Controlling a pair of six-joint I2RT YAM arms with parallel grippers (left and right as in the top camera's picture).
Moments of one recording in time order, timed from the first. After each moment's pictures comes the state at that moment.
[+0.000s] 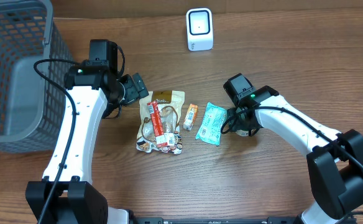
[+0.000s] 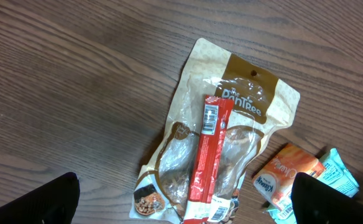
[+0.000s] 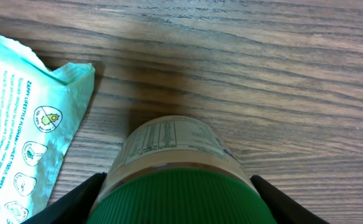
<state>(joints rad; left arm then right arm) -0.02 1.61 1.44 -1.11 0.02 -0.49 0.50 1.81 1.18 -0.81 0.14 0.38</state>
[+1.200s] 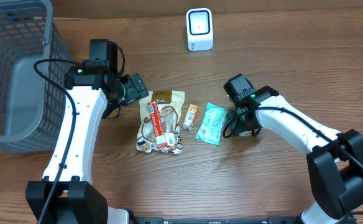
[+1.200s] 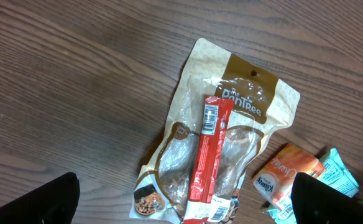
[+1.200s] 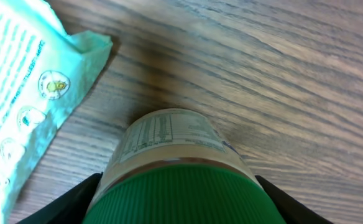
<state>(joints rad) -0.02 1.61 1.44 -1.11 0.02 -0.49 0.50 1.81 1.17 -0.82 0.14 0.17</state>
